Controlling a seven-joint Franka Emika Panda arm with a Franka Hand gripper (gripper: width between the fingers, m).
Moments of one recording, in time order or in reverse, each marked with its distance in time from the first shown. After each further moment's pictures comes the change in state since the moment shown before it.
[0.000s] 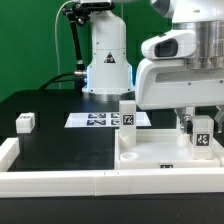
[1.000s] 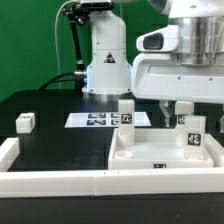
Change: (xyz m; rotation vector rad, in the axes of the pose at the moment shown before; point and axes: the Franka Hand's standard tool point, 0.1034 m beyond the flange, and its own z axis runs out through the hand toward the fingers) arm -0.006 0.010 -0.013 -0.025 0.016 0.209
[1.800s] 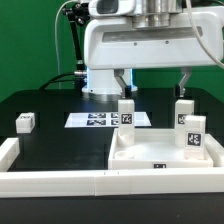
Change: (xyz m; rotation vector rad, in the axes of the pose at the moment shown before) arm 0.018 0.059 -0.044 0.020 0.019 -0.231
